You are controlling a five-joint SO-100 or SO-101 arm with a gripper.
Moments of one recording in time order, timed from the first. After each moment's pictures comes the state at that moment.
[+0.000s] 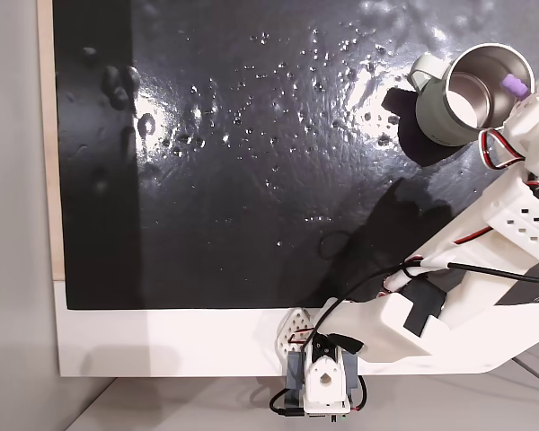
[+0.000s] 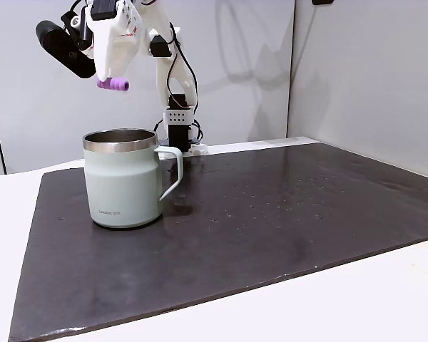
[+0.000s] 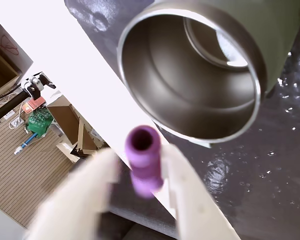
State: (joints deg) arm 31.4 64.9 21.2 96.2 1.9
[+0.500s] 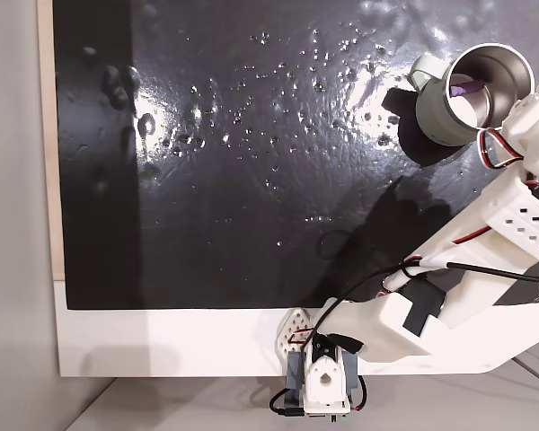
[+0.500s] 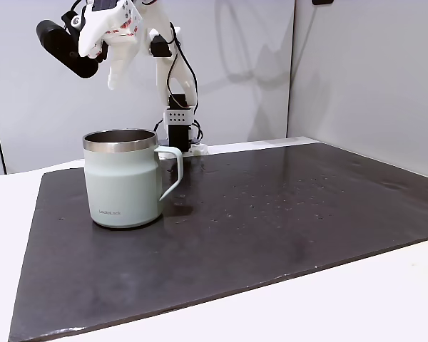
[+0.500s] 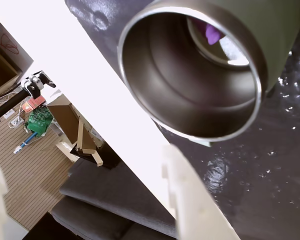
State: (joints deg) arm 30.8 64.9 21.2 96.2 1.9
